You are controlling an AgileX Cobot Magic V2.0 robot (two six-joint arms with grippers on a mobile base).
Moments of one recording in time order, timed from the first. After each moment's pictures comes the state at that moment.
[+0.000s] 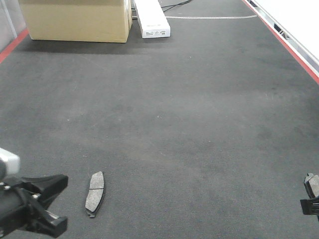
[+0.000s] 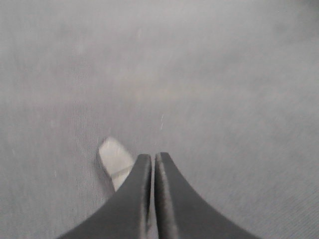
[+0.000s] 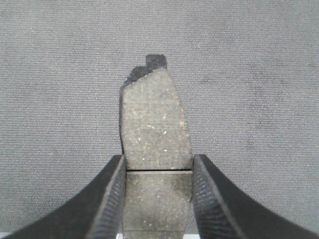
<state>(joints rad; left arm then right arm) -0.48 0.87 -0.36 -1.08 0.05 0.96 0.01 0.95 -0.68 -0.03 0.91 -0.02</state>
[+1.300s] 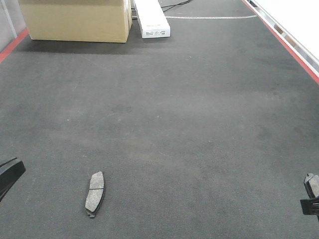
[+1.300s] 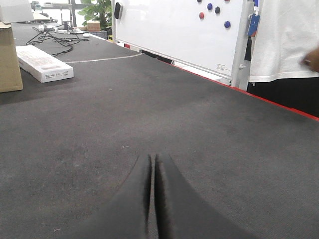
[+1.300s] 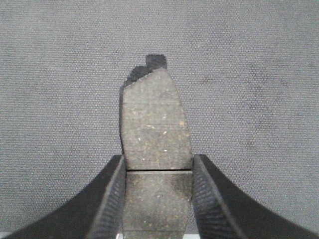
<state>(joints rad) -0.48 0.46 -0.36 -1.03 0.11 0.96 0.01 0.95 -0.68 -0.03 0.91 -0.02</state>
